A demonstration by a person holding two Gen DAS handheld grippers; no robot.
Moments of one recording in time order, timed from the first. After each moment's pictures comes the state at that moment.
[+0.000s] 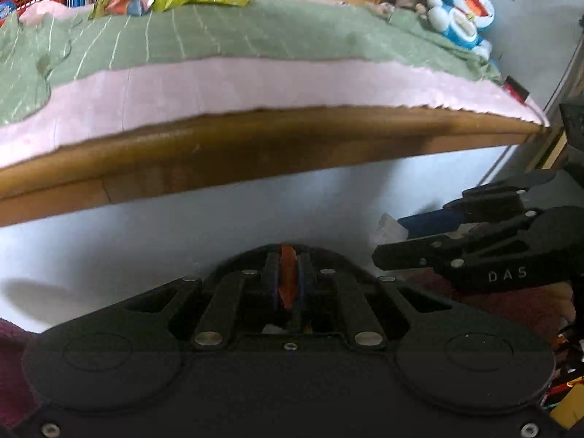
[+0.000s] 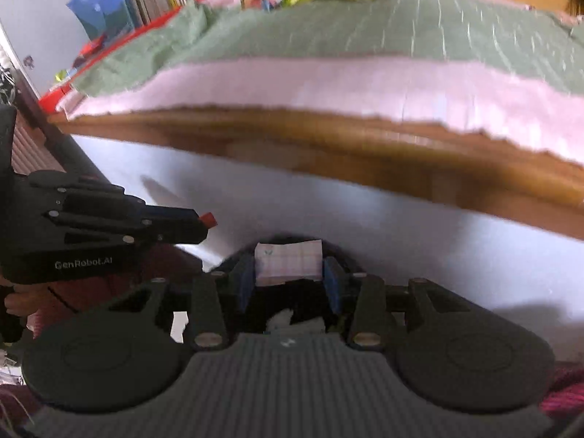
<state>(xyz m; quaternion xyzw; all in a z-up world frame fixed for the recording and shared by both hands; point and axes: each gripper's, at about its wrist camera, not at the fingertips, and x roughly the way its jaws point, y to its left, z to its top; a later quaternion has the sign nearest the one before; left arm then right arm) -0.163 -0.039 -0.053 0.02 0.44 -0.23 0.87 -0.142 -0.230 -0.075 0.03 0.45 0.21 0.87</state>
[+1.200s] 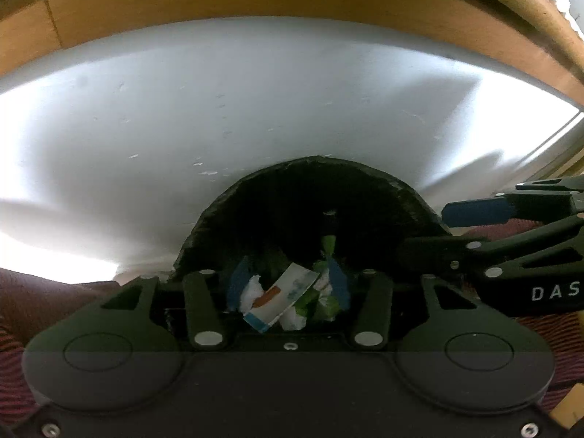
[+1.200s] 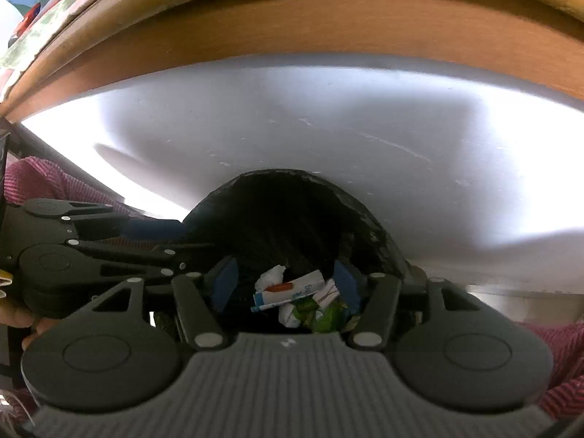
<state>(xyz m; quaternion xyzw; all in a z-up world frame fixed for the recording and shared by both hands) -0.126 -0.048 -0.155 0.02 0.55 -0.16 0.82 -0.113 -0.219 -0.153 0.07 0.53 0.16 0.83</state>
